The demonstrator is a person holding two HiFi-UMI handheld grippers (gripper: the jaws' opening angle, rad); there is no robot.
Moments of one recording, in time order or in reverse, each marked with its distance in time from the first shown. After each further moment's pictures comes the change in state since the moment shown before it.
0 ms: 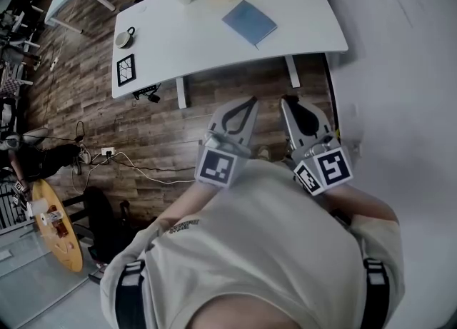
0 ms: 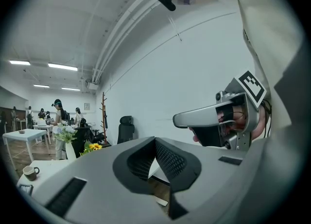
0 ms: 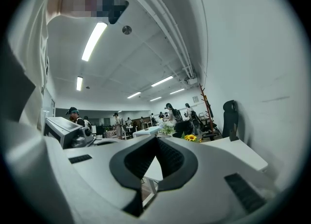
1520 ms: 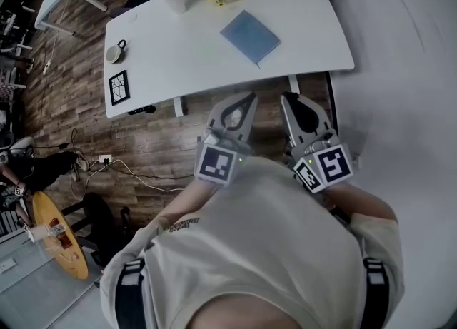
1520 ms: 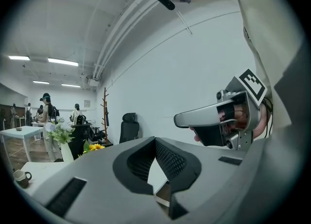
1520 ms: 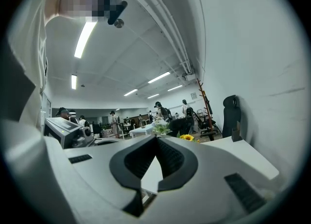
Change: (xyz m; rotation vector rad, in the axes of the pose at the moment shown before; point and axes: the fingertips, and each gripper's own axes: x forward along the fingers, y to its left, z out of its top) left arm 0.093 0.090 -0.021 -0.014 0.029 -0.003; right arm 0.108 -0.074 -0.002 0.021 0.037 -0.017
